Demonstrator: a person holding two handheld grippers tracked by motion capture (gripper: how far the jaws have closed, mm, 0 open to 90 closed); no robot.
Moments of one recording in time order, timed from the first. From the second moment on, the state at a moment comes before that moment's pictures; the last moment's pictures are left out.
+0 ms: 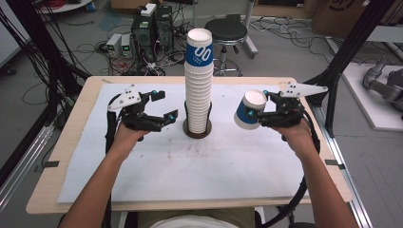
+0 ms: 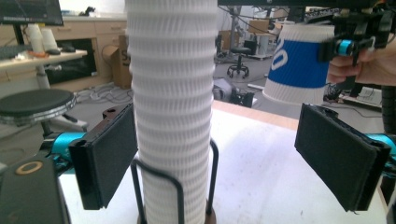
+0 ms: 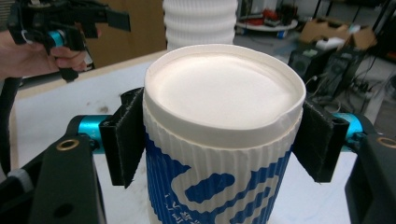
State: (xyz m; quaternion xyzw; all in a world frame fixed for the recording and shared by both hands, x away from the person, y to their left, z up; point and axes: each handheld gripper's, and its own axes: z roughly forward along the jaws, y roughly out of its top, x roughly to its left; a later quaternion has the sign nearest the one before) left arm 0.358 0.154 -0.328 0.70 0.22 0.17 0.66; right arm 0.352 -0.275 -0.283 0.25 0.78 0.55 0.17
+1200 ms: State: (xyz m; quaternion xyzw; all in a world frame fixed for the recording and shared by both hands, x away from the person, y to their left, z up) left arm 0.341 0.145 -0.361 0.71 0.19 0.13 0.66; right arm 0.338 -0.254 -0.334 0.25 0.78 0.56 0.15
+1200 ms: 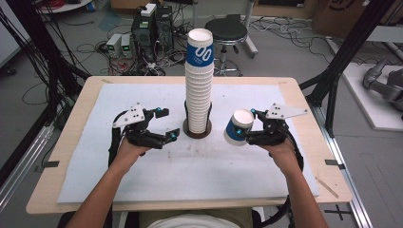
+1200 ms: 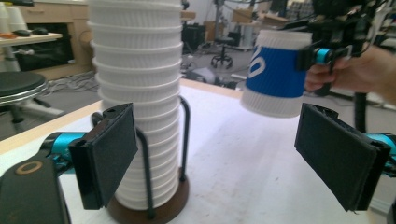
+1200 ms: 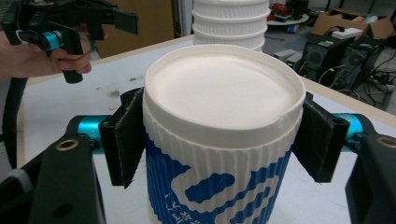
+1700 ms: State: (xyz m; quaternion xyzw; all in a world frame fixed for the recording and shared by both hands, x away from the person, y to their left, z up) left arm 0.324 0.097 -0.374 0.74 0.12 0.07 0.66; right arm 0.327 -0.223 -0.335 0.20 0.78 0.58 0.10
